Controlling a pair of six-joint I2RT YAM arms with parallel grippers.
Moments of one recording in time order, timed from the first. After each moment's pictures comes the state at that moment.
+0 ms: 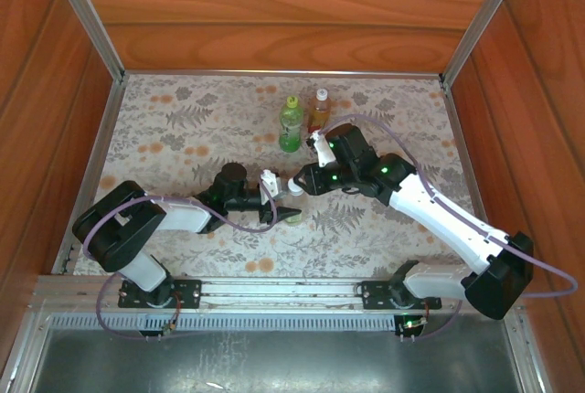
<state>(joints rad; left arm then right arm) -0.76 1.58 0.49 0.75 0.66 0.22 0.78 1.24 1.09 -0.69 -0.27 0.38</state>
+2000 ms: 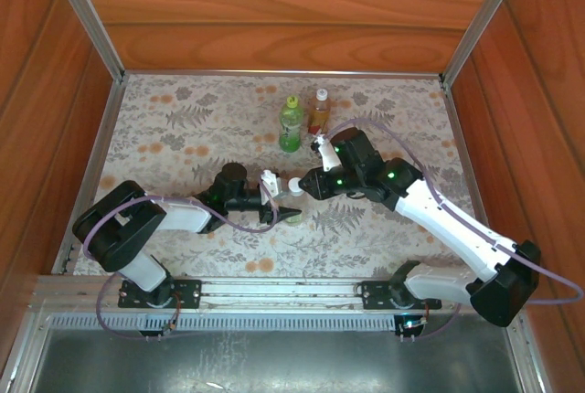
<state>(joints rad) -0.76 1.58 0.49 0.74 0.67 0.22 0.77 1.18 1.06 -0.72 -0.28 0.40</state>
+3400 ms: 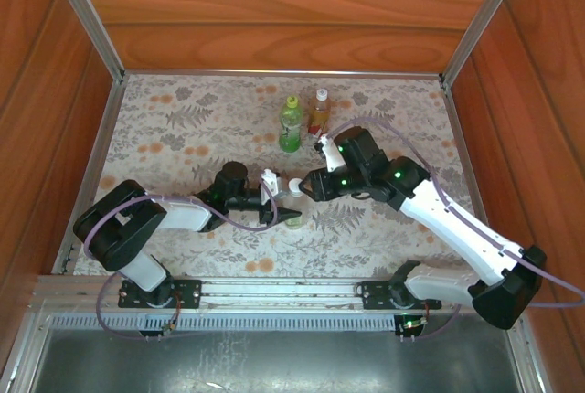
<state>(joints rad) -0.76 1.59 0.50 0.72 0.75 0.18 0.78 1.16 1.12 -0.81 -0.28 0.38</state>
